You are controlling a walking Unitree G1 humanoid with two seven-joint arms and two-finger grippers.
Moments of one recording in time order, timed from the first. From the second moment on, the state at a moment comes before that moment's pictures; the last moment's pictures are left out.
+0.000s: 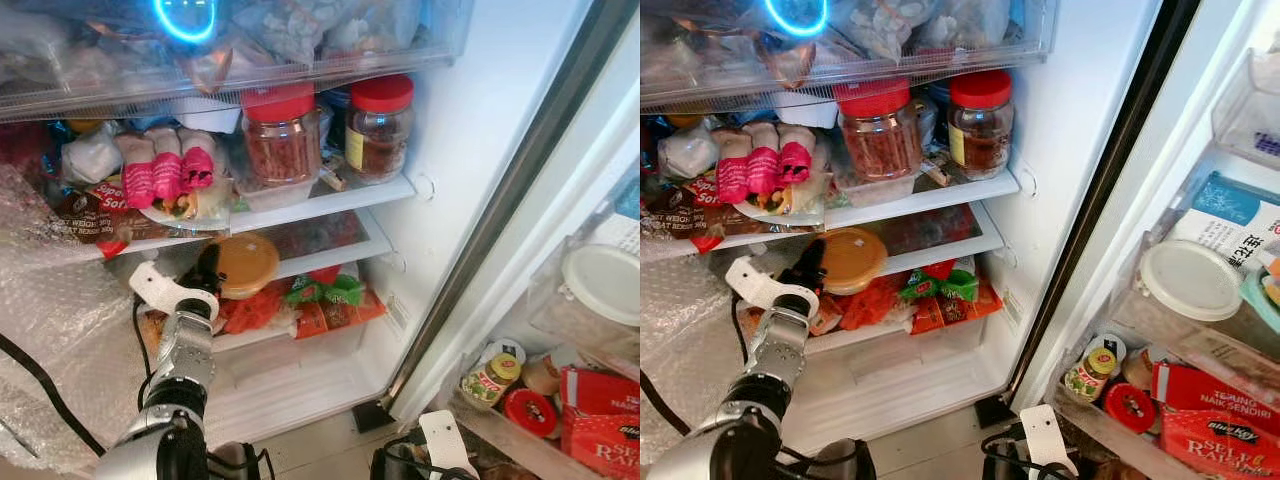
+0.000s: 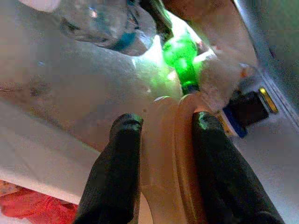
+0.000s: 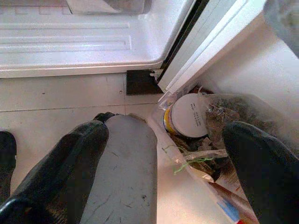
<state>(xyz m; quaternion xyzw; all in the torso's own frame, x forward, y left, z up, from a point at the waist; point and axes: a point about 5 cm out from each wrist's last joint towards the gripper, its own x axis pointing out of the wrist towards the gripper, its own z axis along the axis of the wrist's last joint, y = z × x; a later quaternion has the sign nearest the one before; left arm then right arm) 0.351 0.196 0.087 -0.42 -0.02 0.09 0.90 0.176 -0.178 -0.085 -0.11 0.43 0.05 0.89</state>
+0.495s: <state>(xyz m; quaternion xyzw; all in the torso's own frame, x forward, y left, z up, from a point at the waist) 0.361 0.204 0.098 -0.44 -0.04 0.13 0.89 0.178 -0.178 -0.084 -0.11 0.43 0.05 0.90</state>
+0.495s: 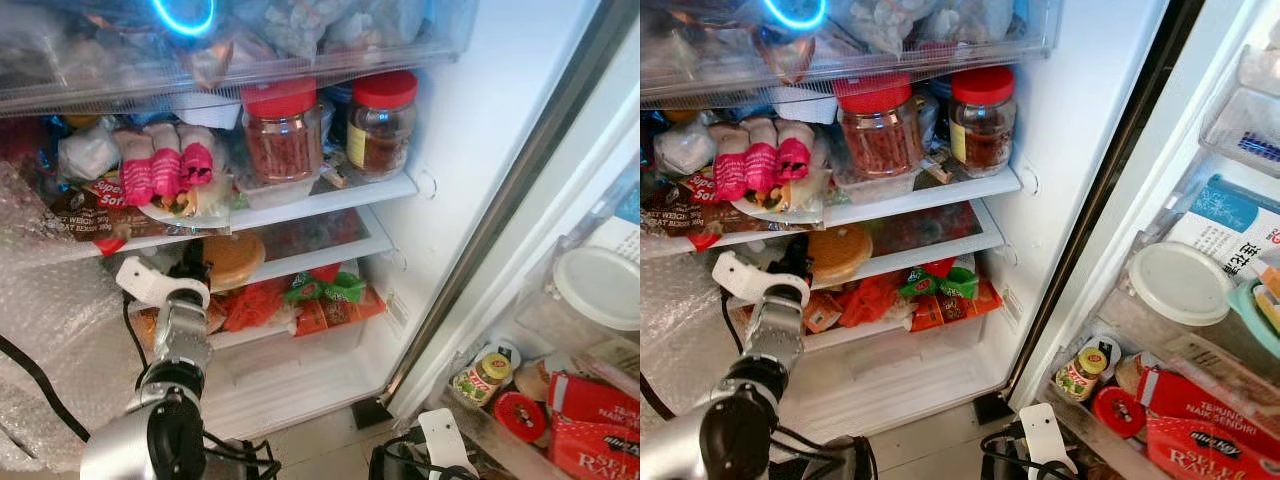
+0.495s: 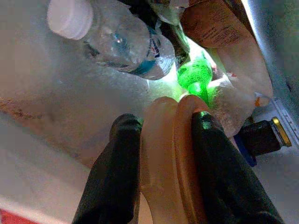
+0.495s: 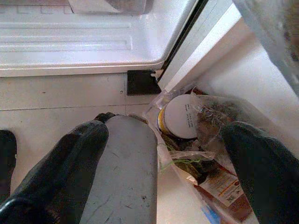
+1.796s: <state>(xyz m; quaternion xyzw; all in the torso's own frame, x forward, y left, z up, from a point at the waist) 0.363 0.203 0.101 -0.43 -0.04 0.12 0.89 0.179 -0.178 -0.084 -0.11 0.42 0.06 0.90</state>
